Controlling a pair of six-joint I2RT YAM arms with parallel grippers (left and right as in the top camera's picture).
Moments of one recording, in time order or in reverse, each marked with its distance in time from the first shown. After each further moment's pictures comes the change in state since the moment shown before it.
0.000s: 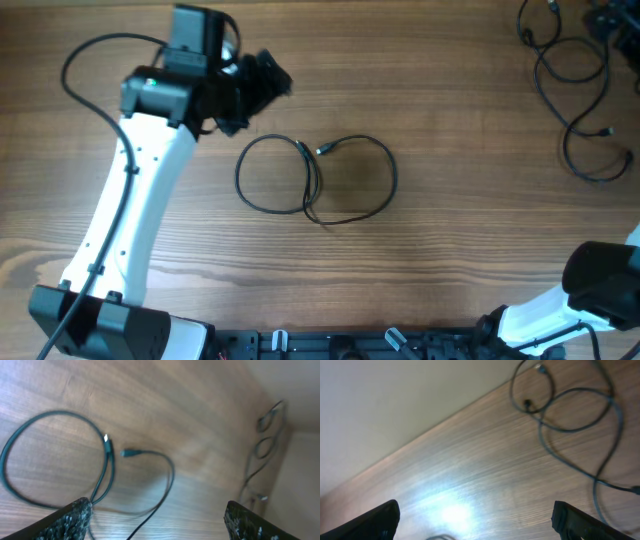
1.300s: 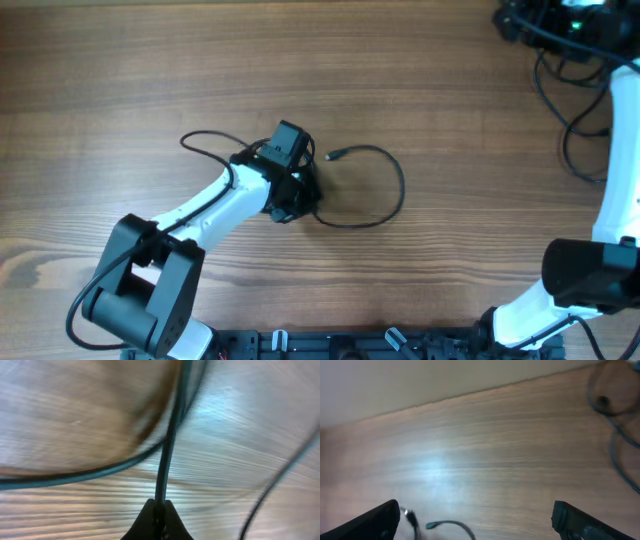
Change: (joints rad) left arm -0.237 0.098 -0.637 0.400 0.073 -0.051; right arm 0.295 0.019 -0.001 0.013 0.065 -0.095
